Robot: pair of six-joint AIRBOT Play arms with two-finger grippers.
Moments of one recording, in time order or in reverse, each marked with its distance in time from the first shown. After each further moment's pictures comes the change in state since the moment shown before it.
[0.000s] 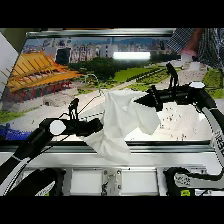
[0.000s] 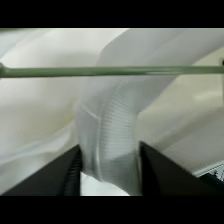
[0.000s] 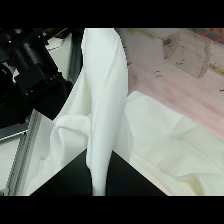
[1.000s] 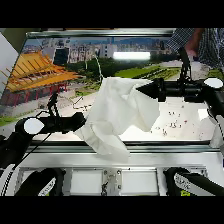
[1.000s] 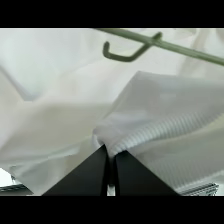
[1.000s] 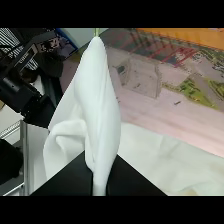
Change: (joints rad) left arm 0.270 0.146 0.000 0.001 -0.157 0.054; right arm 0.001 0.227 0.000 0.047 -0.201 0.373
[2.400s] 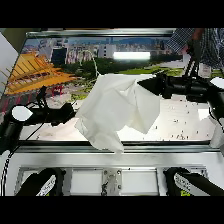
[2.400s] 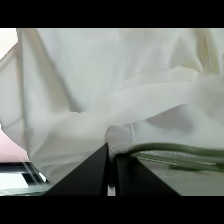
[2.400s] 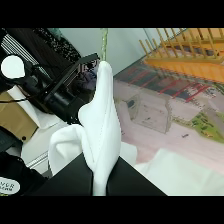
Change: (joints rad) left arm 0.236 -0.105 0.101 0.001 -0.092 0.151; right arm 0.000 0.041 0.000 0.146 0.035 0.059
